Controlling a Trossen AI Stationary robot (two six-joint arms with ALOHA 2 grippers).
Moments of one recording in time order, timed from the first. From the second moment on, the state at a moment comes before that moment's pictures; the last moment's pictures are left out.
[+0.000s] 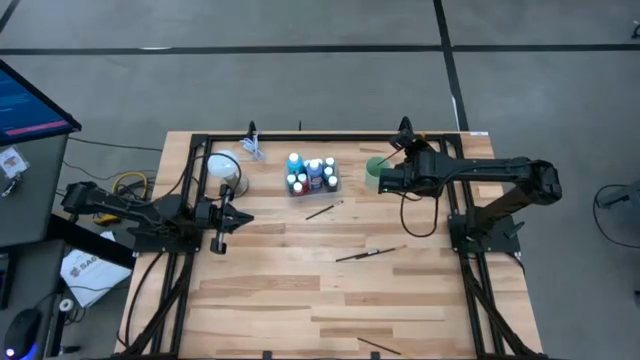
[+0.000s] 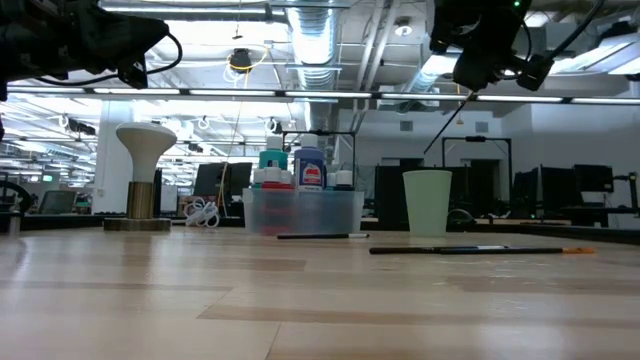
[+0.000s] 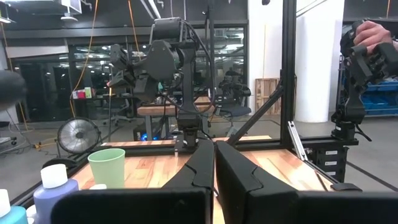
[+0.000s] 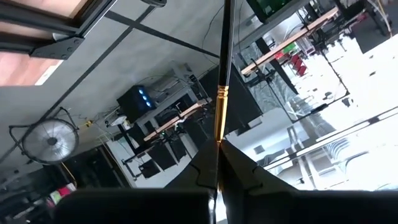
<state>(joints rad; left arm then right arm) -0.18 0.34 0.01 0.54 -0.15 0.07 -0.13 1.43 1.21 -1.42 1.26 -0.87</state>
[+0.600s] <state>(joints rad) -0.18 0.34 0.01 0.55 -0.15 0.07 -0.19 1.68 1.21 -1.40 1.33 -0.93</state>
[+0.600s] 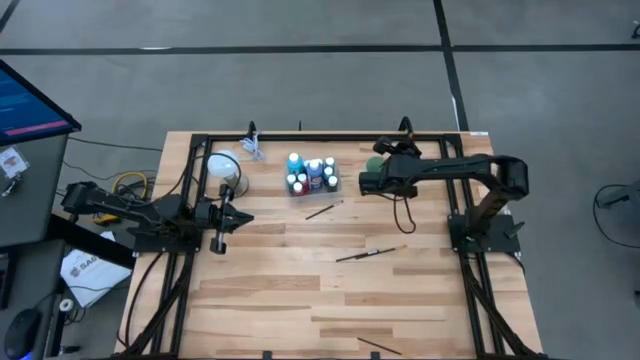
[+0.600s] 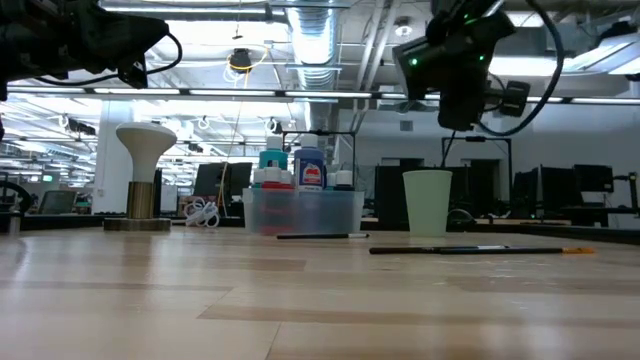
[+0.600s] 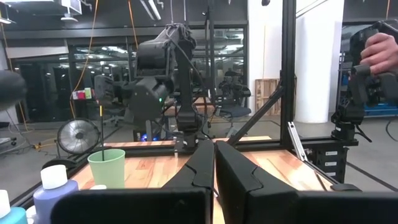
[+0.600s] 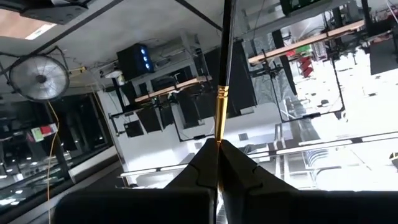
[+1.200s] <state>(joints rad) -0.18 0.34 0.01 0.55 -0.15 0.07 -0.18 1.63 1.21 -1.41 1.23 -0.70</state>
